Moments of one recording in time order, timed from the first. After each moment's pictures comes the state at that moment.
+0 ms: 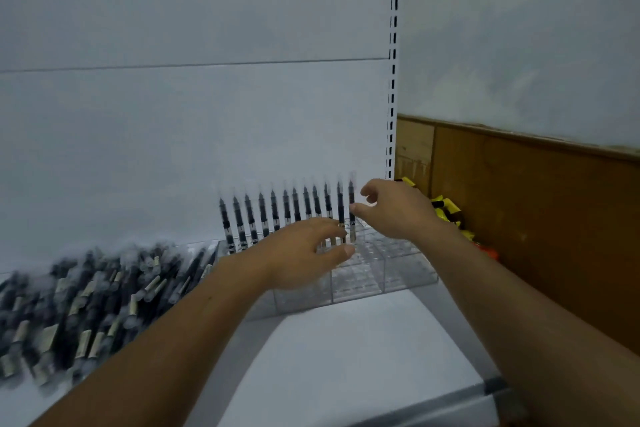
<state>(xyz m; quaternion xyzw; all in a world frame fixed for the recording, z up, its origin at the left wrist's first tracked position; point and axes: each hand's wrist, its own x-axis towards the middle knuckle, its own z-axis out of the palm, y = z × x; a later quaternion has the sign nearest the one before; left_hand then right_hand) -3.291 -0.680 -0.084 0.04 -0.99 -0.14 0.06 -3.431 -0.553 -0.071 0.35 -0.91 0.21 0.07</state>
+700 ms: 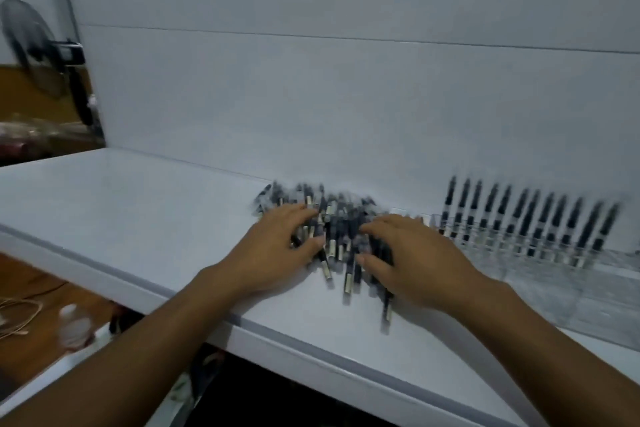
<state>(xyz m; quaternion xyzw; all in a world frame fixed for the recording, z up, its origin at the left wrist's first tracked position) -3.040 -0.808 -0.145 0.35 -0.89 -0.15 0.25 -3.215 -0.675 -0.101 0.67 -0.74 0.09 0.05</state>
